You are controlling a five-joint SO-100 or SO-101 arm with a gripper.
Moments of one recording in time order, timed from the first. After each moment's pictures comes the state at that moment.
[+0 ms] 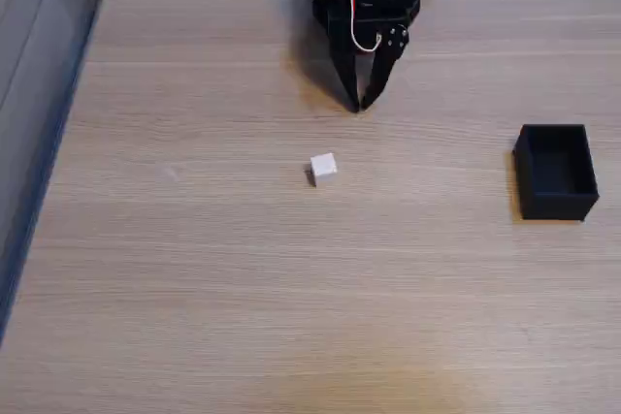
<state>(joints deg) 1.5 190.5 177.2 76.9 -92.6</state>
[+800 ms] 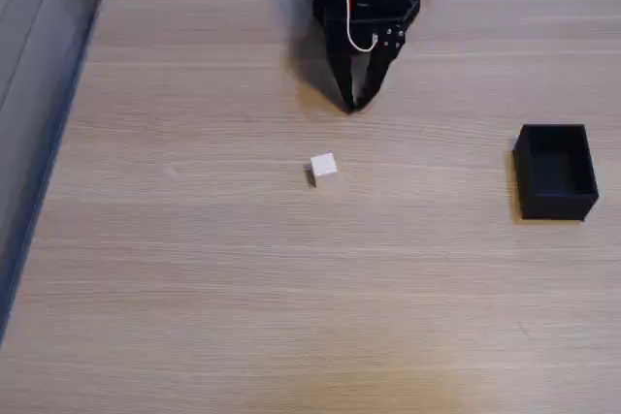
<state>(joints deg) 4.3 190.5 177.0 76.8 -95.7</state>
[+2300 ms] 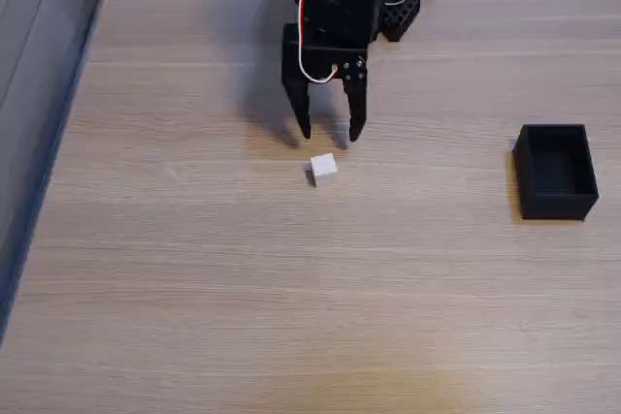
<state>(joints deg) 16.6 133.6 146.4 49.2 -103.2</state>
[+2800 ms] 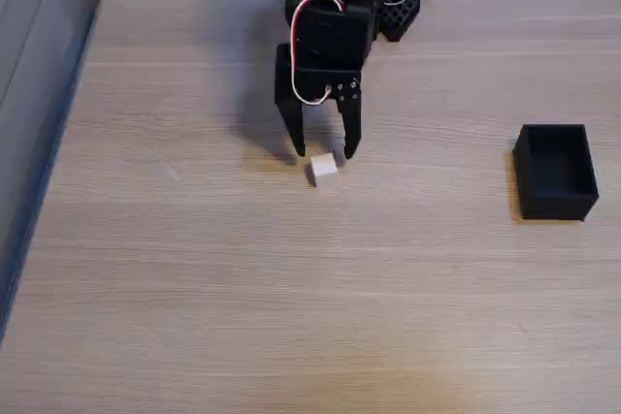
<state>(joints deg) 17.1 122.0 140.9 43.9 -104.2</state>
